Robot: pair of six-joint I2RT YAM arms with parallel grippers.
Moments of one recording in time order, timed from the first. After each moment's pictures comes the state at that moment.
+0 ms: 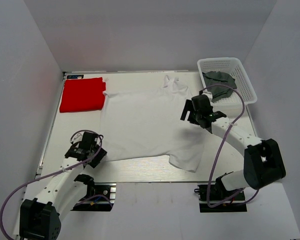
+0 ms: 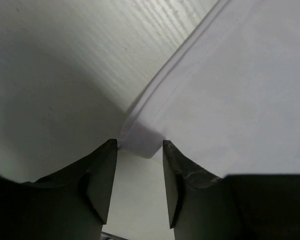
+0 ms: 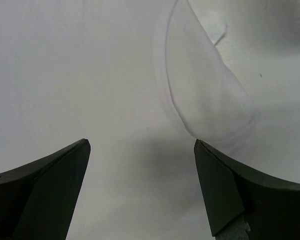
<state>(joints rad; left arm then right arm) -0.24 0.80 0.41 -0.74 -0.19 -1.07 0.43 1.42 0.90 -0.29 0.24 0.54</state>
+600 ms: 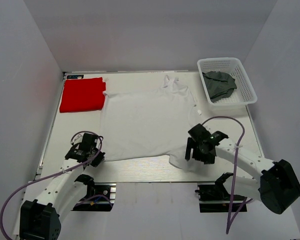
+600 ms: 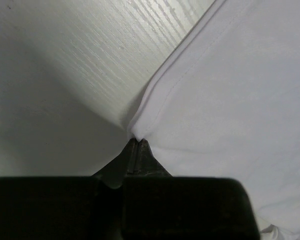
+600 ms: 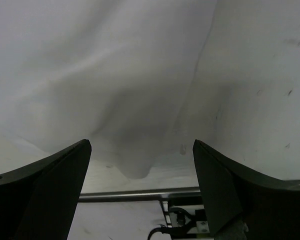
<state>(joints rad) -0.24 0.79 0.38 -0.72 -0.16 -1.08 0.61 1.12 0.67 -0.82 0.16 0.74</state>
